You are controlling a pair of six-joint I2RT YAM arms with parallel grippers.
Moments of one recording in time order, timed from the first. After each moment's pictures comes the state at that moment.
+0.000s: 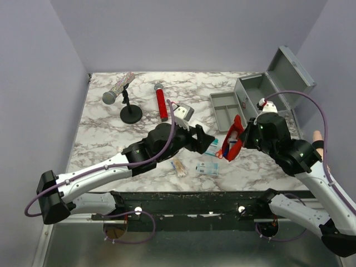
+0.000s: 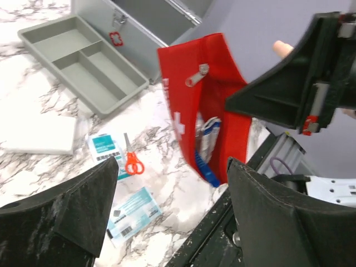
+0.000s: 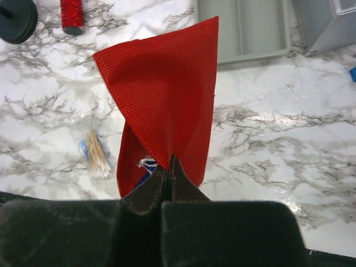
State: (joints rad) left arm -1.08 1.18 1.00 0.01 -0.16 -0.48; right arm 0.63 0.86 1.12 -0.88 0.28 0.50
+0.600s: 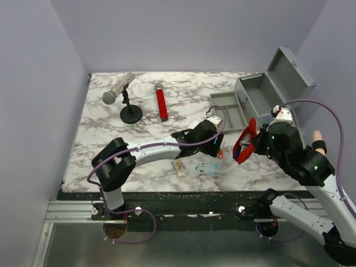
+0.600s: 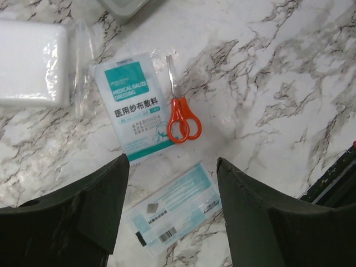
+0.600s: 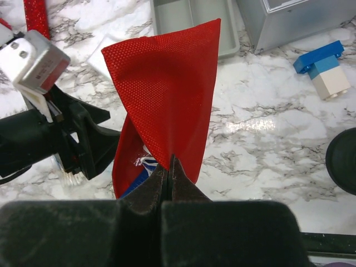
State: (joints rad) left arm -1.01 1.74 1.17 -0.11 -0.10 -0.46; right arm 0.63 0.74 1.10 -0.99 0.42 0.49
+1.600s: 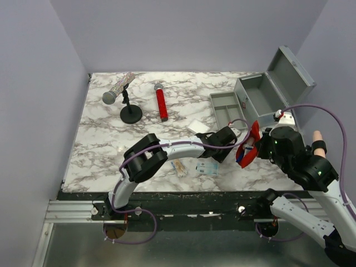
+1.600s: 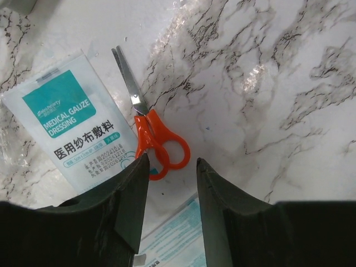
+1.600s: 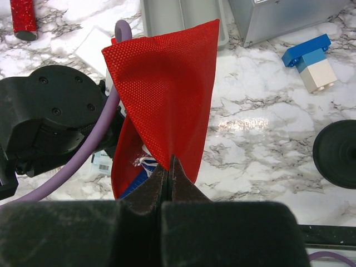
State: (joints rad) left arm -1.09 2.10 1.52 -0.31 -0.08 -0.27; right arm 0.63 0.69 1.08 -1.04 0.44 0.47
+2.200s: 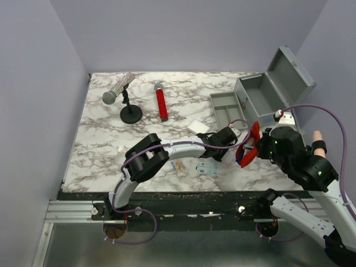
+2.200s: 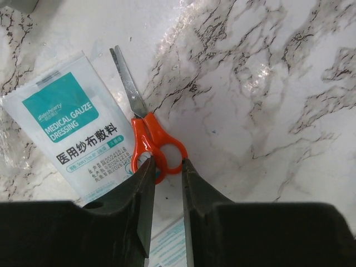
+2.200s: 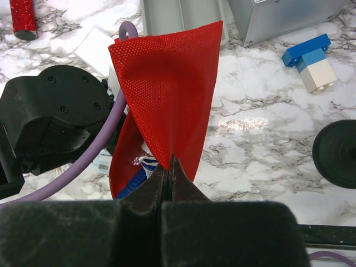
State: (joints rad) left arm -1.09 2.12 1.53 -0.32 -0.10 -0.27; right arm 0.63 0.69 1.08 -1.04 0.44 0.47
